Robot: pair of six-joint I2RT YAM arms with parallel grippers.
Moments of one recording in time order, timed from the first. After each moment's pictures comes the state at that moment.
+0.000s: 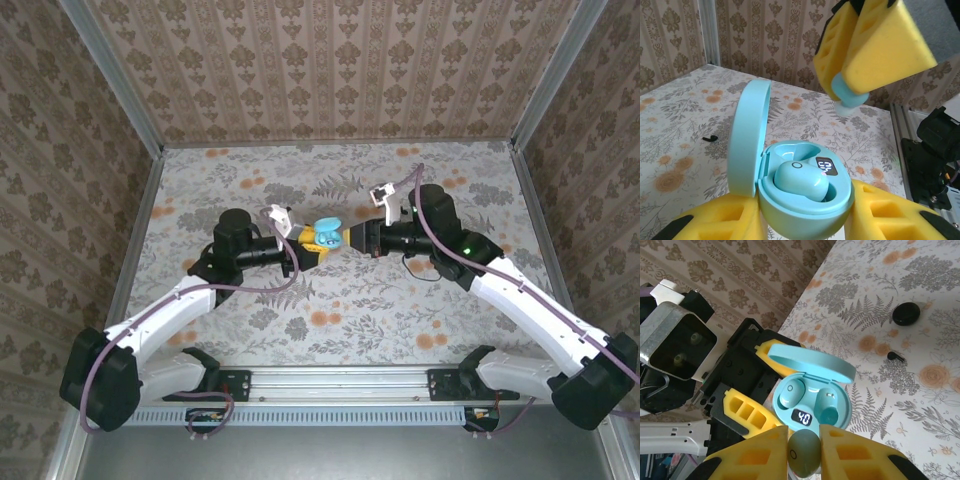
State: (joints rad) left arm -0.59 1.13 0.66 0.26 0.82 0.01; right arm 0.58 1.13 1.03 -0.34 -0.49 0.53
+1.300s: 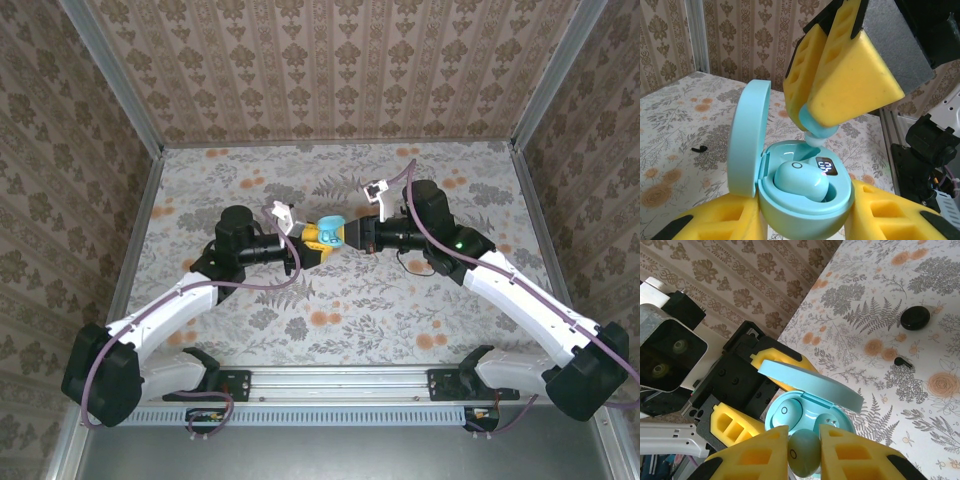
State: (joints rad) left arm -0.60 1.16 0.69 0.29 0.85 -0.02; right arm 0.58 1.18 1.05 -0.30 -0.51 0.53
